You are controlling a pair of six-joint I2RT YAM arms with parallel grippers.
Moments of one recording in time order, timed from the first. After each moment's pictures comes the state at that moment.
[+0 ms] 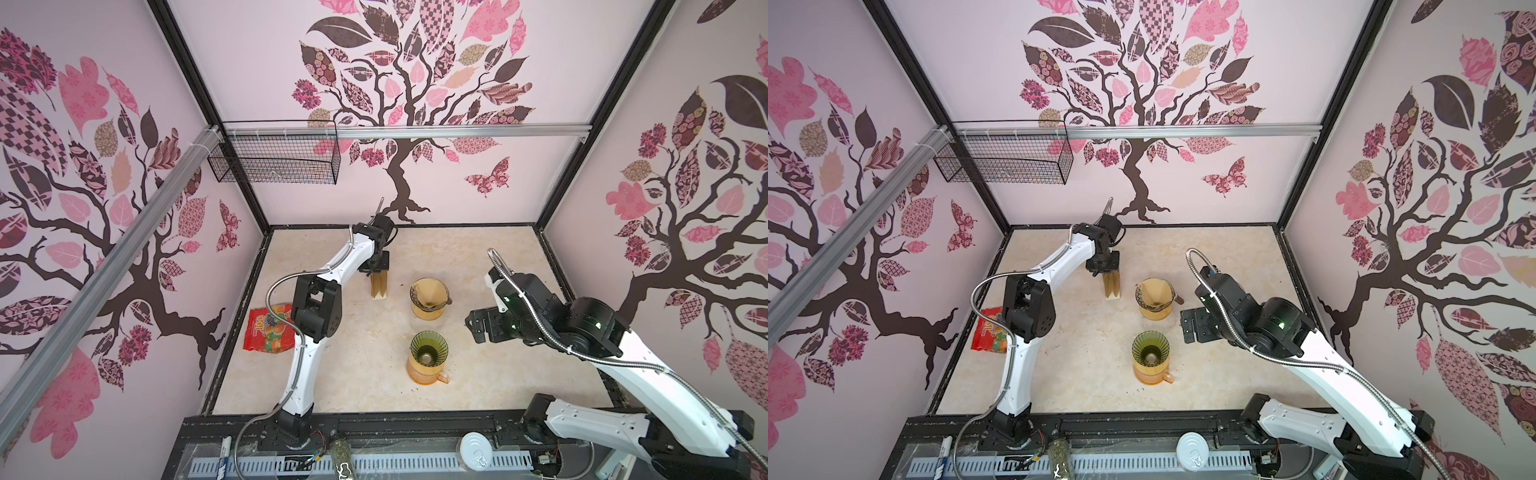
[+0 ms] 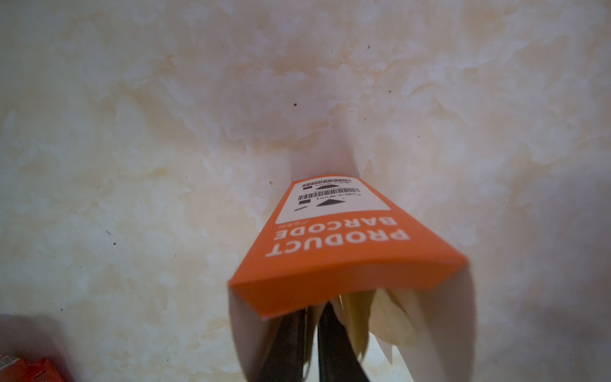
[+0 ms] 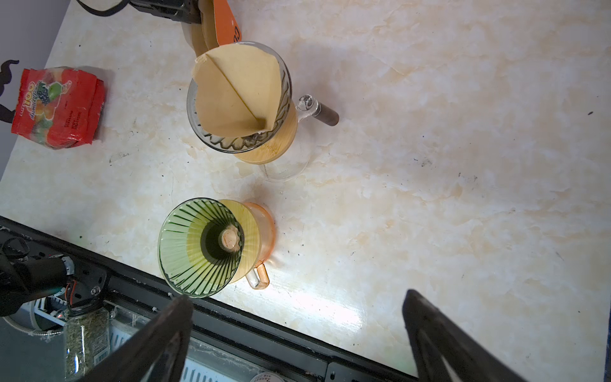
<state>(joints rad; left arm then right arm) -0.42 2.28 2.09 -1.11 -0.18 -0.37 0.82 1.02 1.35 -1.27 0.21 0.54</state>
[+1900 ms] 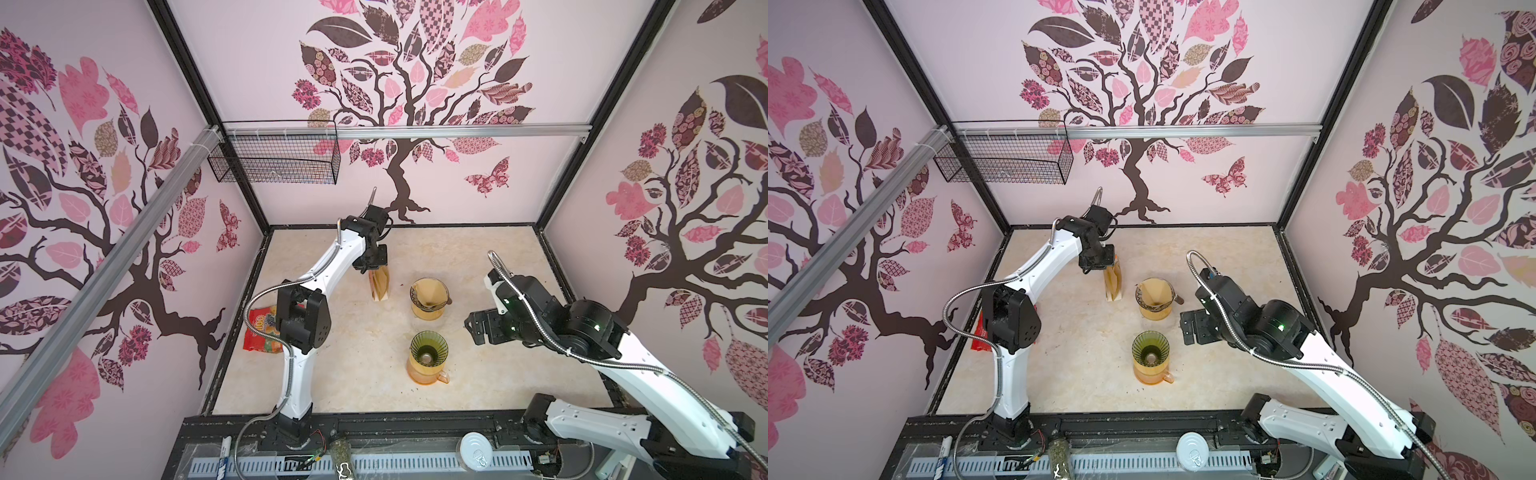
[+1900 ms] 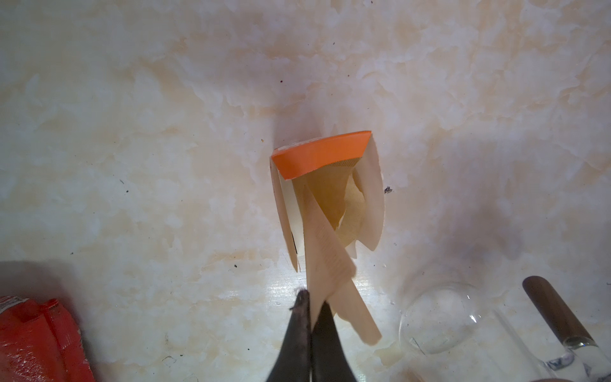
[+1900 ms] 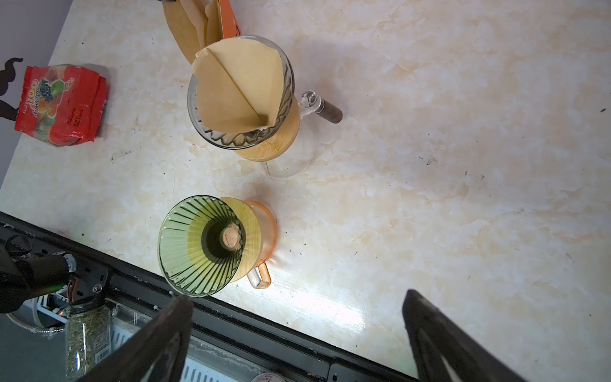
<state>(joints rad) -0.42 2.09 2.04 -1.18 -0.07 -0.42 0.82 1.00 1.32 -1.25 0.20 0.55</state>
